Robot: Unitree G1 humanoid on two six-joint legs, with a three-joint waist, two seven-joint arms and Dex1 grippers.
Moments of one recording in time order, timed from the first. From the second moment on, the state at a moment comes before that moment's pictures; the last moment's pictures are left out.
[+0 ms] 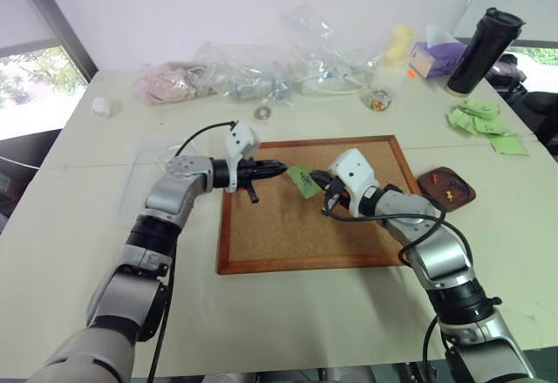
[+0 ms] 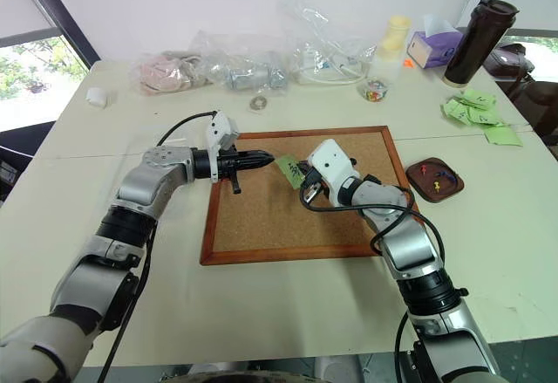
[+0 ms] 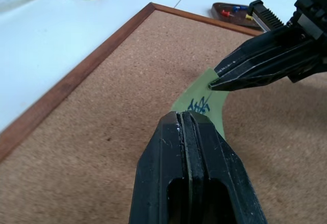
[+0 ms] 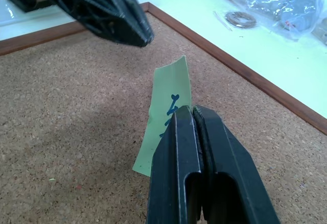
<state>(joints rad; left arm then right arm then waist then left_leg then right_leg) -0.77 0.37 -0.18 0.44 -0.28 0.29 -1.04 -0.39 -0.45 0.18 -0.20 0.10 0.47 0.56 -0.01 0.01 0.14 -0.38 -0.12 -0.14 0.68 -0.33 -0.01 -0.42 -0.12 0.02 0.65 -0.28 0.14</state>
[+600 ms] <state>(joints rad) -0.90 0.30 -0.21 0.71 -0.17 0.08 -1.18 -0.39 -0.45 0.20 -0.24 0.08 0.46 0.59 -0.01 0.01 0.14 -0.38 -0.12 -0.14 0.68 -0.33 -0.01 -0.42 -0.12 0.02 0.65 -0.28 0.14</state>
